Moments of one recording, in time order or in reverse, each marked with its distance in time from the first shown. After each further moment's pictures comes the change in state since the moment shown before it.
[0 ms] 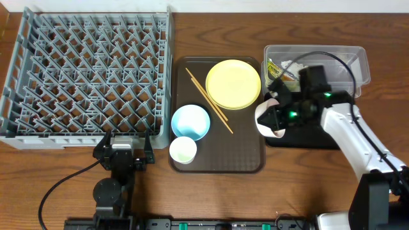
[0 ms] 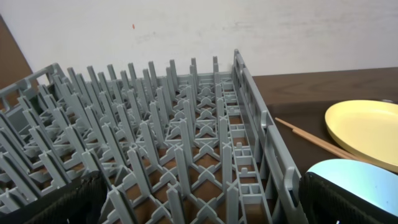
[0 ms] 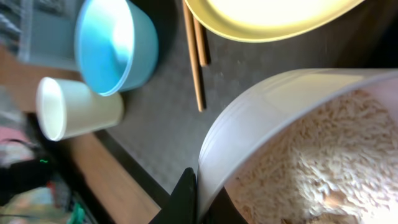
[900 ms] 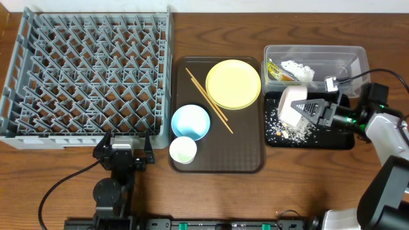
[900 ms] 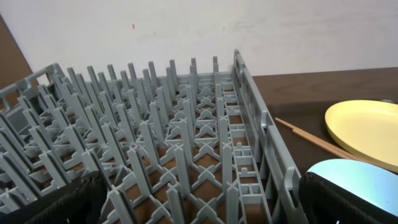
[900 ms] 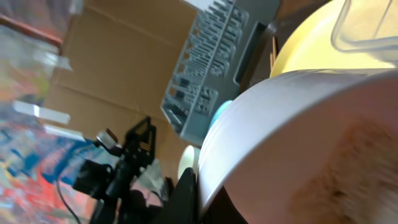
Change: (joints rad) left arm 0.000 0.000 0.000 0.000 0.000 0.000; right arm -0.460 0.040 -0.097 0.052 -0.758 -0.172
